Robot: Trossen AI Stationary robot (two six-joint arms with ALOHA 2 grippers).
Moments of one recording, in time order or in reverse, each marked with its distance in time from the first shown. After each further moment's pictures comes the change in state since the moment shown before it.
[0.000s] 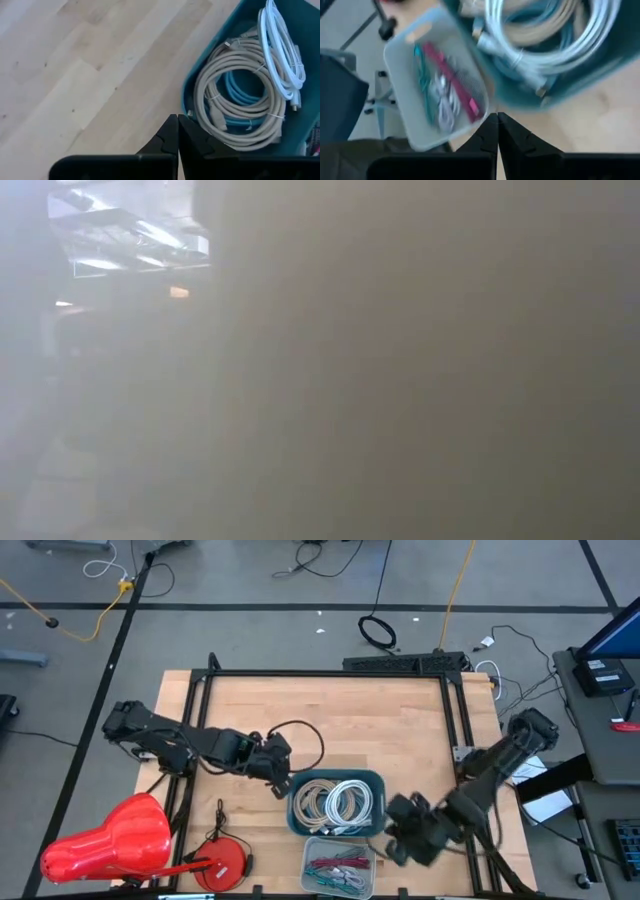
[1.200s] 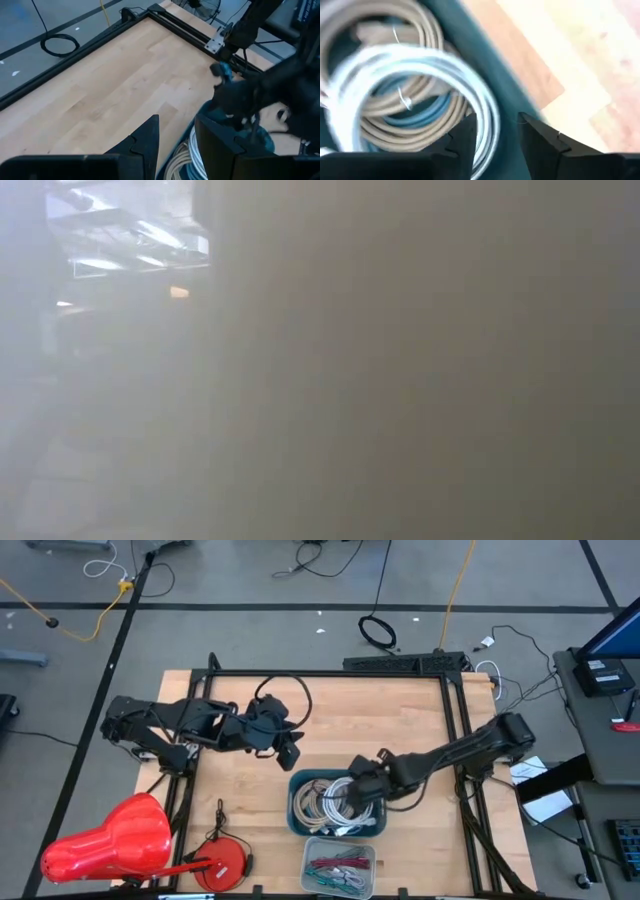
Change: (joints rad) left arm 0.060 -0.023 0.346 0.053 -0.174 0.136; right arm -0.412 0.177 0.000 -0.052 0.047 -0.440
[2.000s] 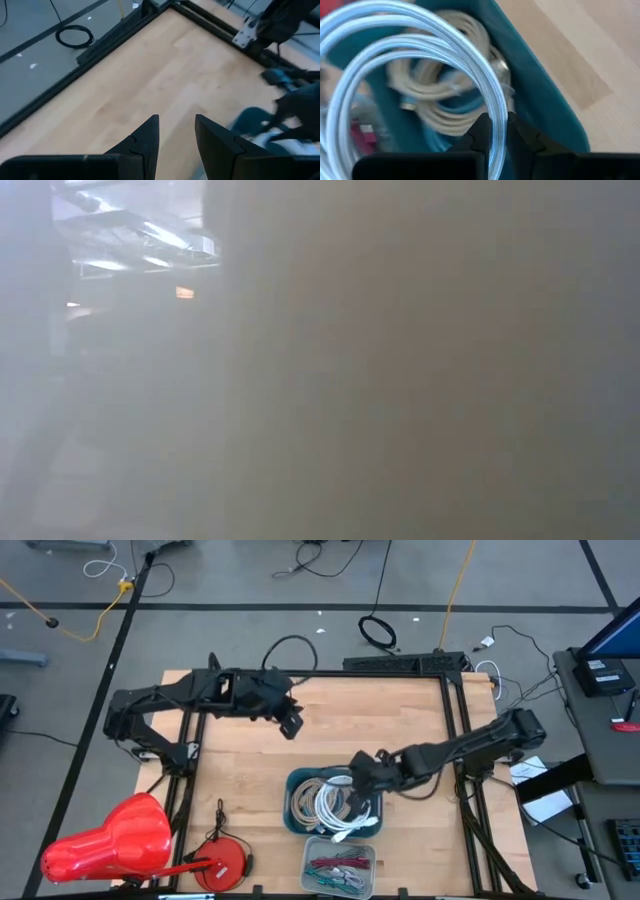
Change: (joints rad) left arm 0.258 0.000 -0.001 -0.023 0.185 0.186; right arm -0.023 -0.101 0.000 0.098 -0.151 0.002
